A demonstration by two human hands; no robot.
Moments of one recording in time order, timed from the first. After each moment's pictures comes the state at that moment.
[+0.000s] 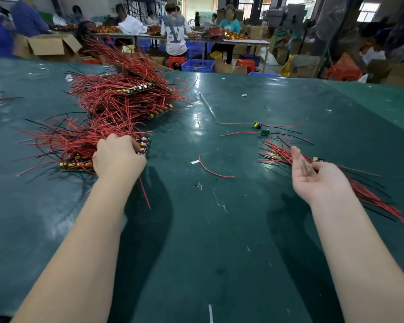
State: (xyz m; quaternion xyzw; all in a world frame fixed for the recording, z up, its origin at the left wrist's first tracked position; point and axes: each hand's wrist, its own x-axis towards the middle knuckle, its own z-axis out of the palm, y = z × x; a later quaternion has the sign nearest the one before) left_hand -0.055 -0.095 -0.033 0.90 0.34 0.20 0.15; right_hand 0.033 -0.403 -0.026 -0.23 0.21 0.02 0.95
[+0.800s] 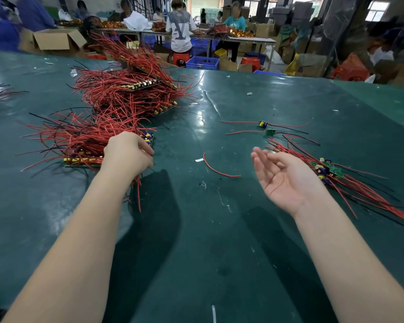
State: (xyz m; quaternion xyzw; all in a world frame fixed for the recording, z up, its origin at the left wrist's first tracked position) left_hand -0.061 -0.097 -0.018 0.90 0.32 0.12 0.28; right_hand 0.003 -0.360 -0.024 -0.39 0.08 0.21 0.89
